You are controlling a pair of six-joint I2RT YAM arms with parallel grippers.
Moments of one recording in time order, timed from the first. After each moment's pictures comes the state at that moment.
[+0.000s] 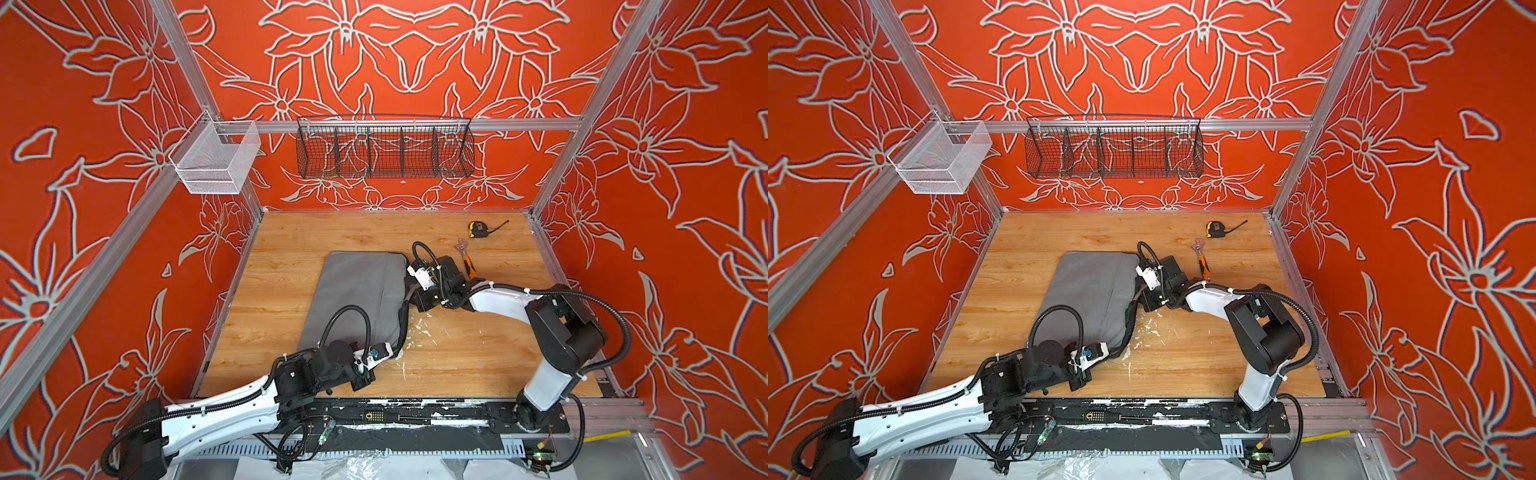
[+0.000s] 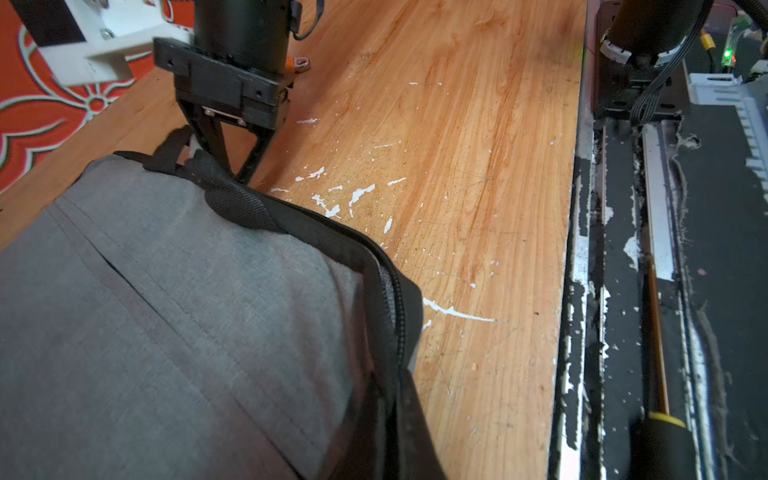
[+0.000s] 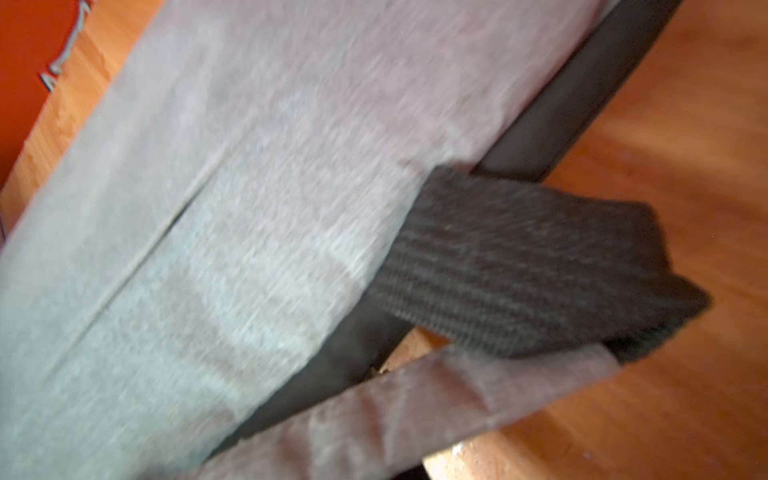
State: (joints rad) left arm -1.03 0.65 0.24 -0.13 0.00 0.21; right arm 0.55 1.73 0.95 -0.08 -0.36 0.19
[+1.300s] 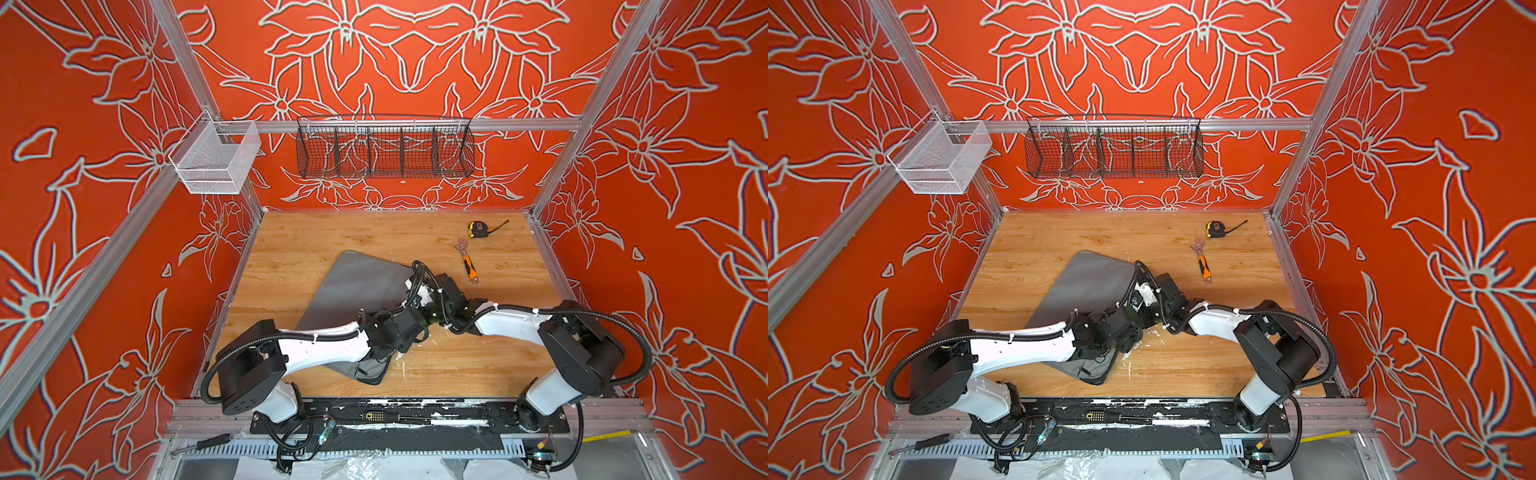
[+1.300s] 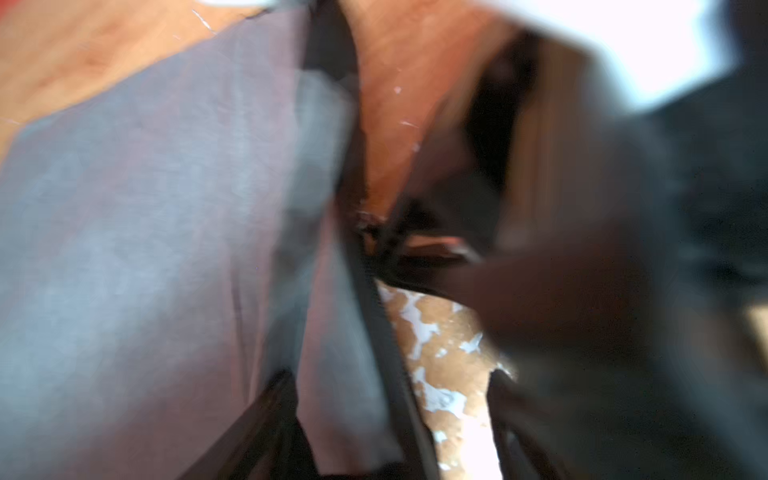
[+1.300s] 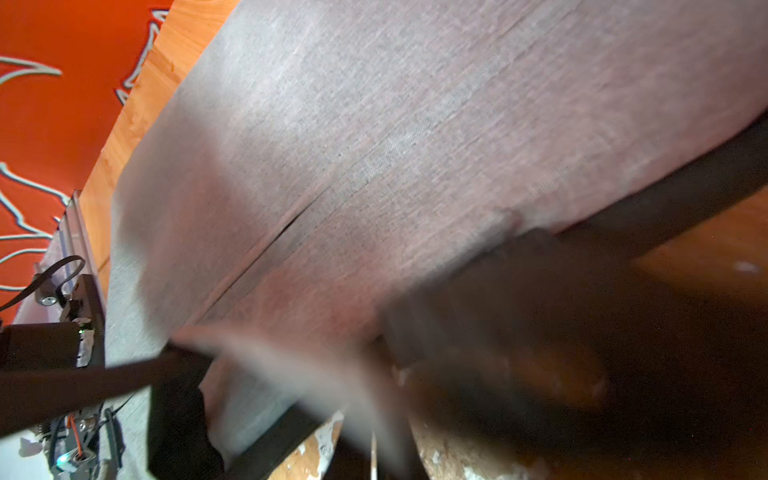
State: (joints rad) left arm -1.04 1.51 0.87 -0.36 -0.46 -0.33; right arm 0.70 1.59 0.73 0.09 -0.35 0.39
